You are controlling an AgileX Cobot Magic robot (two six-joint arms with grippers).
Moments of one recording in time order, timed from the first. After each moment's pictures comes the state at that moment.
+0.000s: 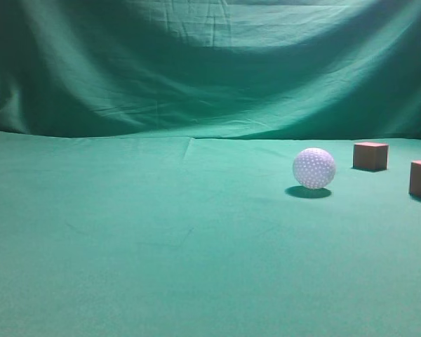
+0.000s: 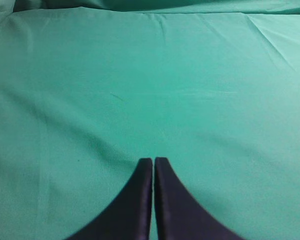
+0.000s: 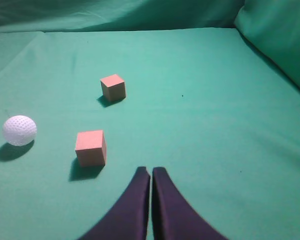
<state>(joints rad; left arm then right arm) -0.05 -0.02 0.02 0.14 0.36 -0.09 0.18 -0.01 0.03 -0.19 0.40 0.24</state>
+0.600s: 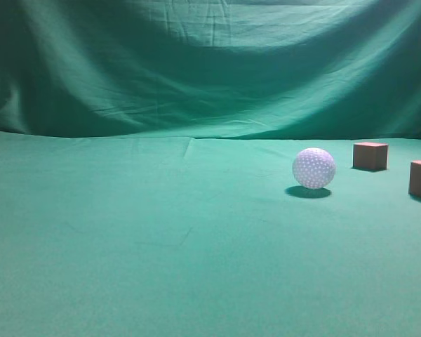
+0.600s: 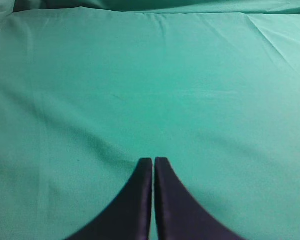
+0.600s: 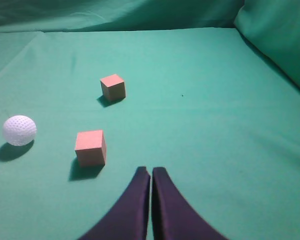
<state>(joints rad) -0.05 -0.02 0.02 0.14 0.36 -0.09 0.18 -0.01 0.03 -0.19 0.40 0.24</state>
